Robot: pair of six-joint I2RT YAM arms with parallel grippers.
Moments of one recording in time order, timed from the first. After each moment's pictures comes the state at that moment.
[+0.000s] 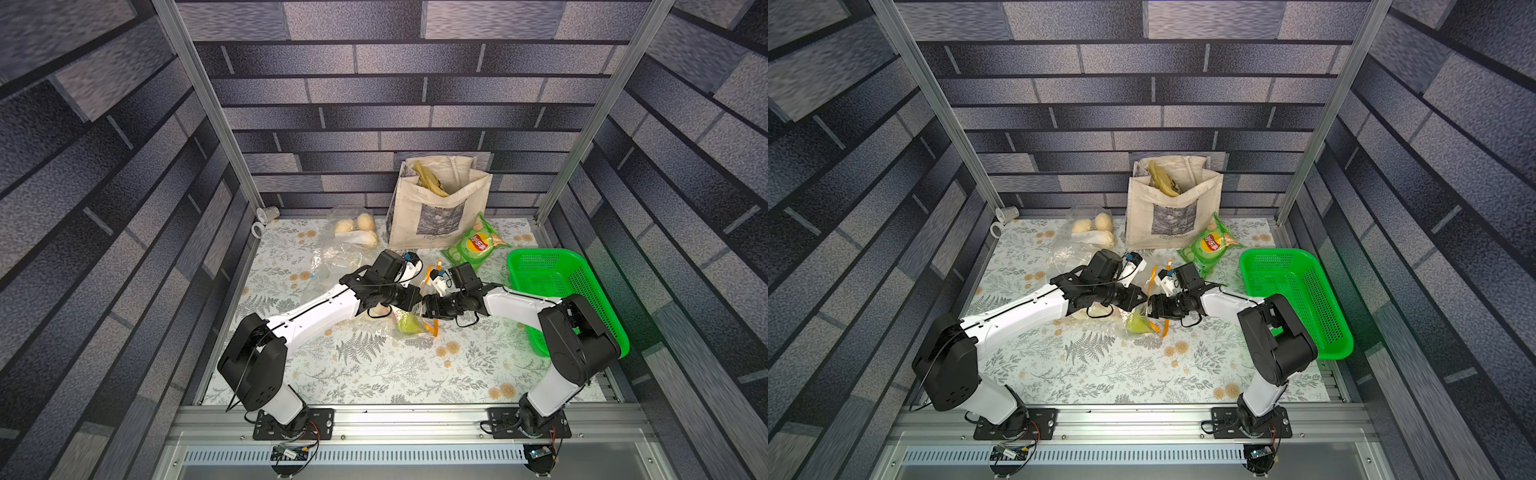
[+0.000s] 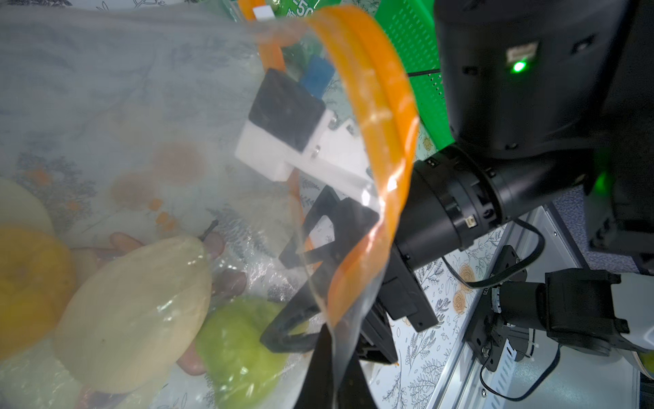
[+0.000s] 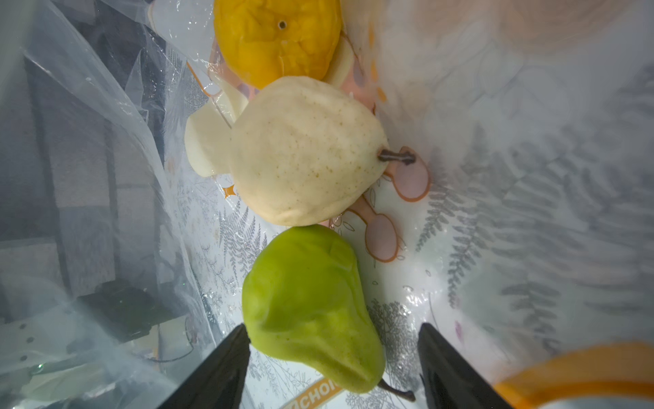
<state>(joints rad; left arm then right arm) -0.73 1.56 1.15 -0.36 0.39 -0.30 0.50 1.69 0.86 -0.18 -0.72 0.39</state>
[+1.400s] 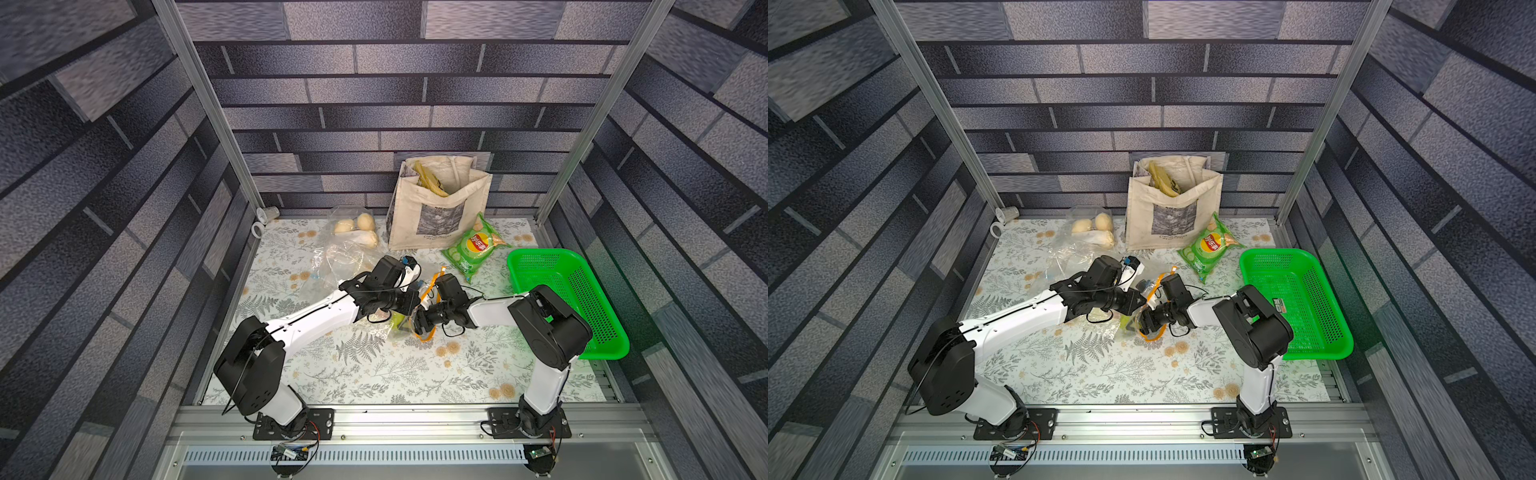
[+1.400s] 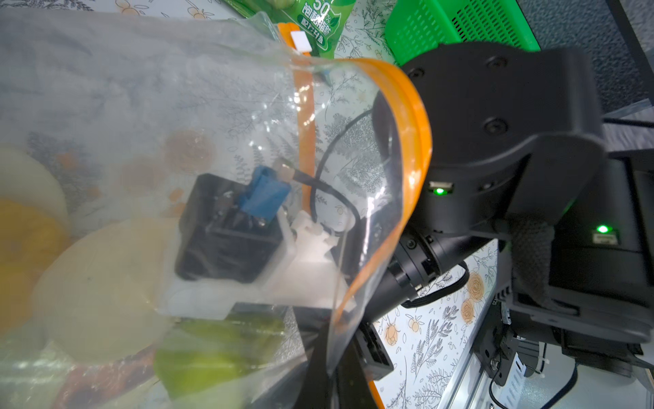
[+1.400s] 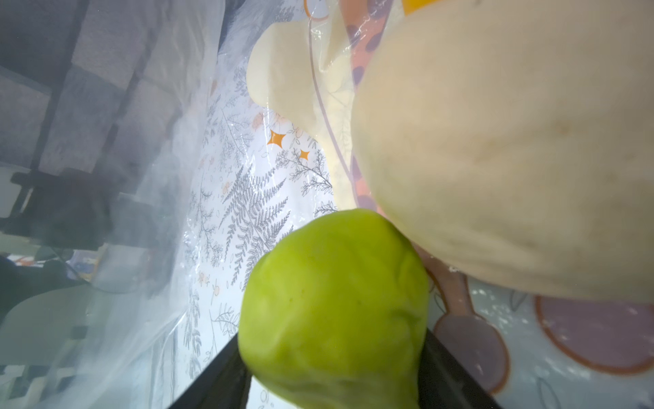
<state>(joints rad) -0.75 1.53 1.08 -0.30 0.33 -0.35 0.61 1.84 0.80 0.21 -0.80 0.15</state>
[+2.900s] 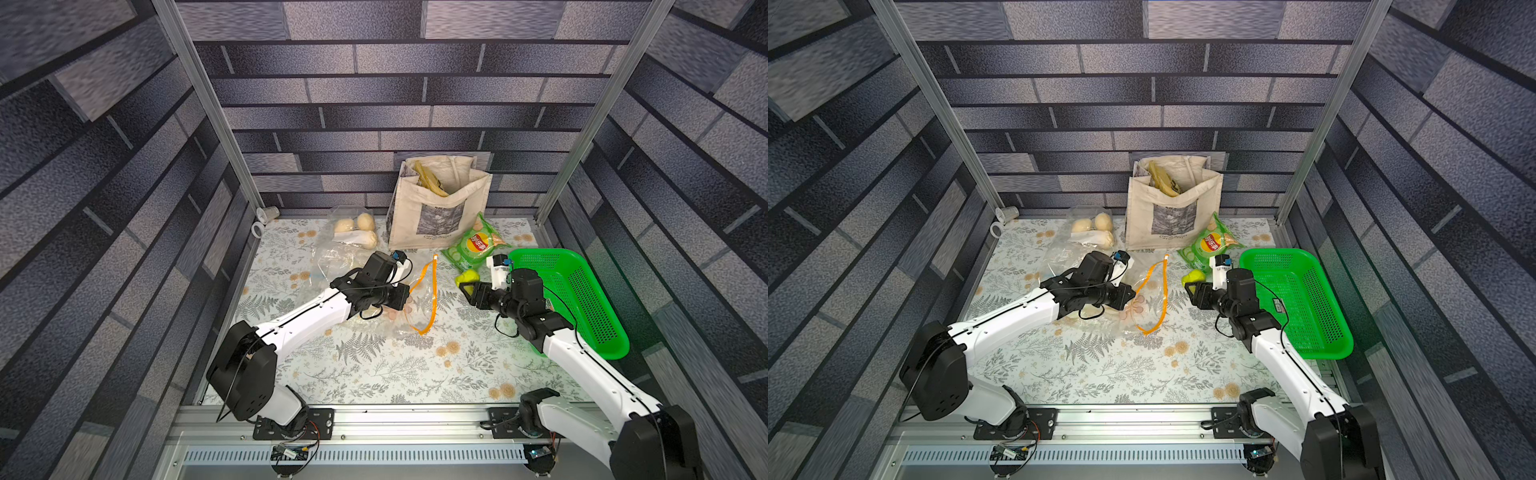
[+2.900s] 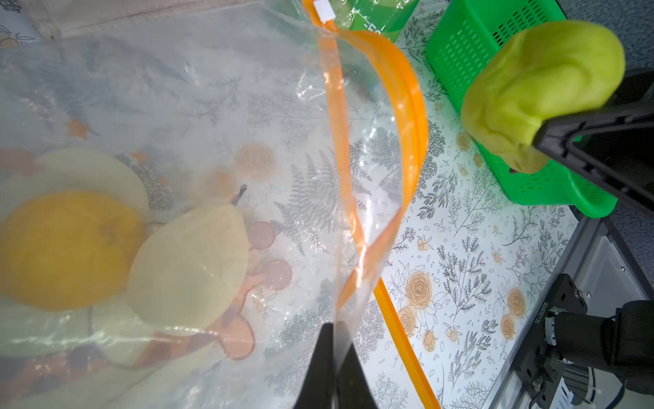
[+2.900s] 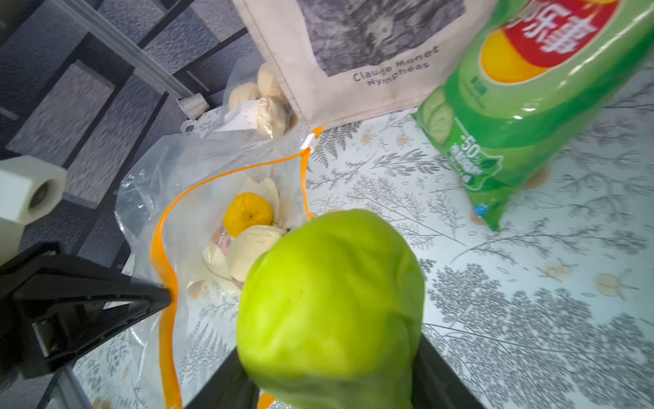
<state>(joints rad) -0.69 1.49 1.08 -0.36 0.26 -0.29 0.25 1.00 0.65 -0.20 -0.28 0.40</state>
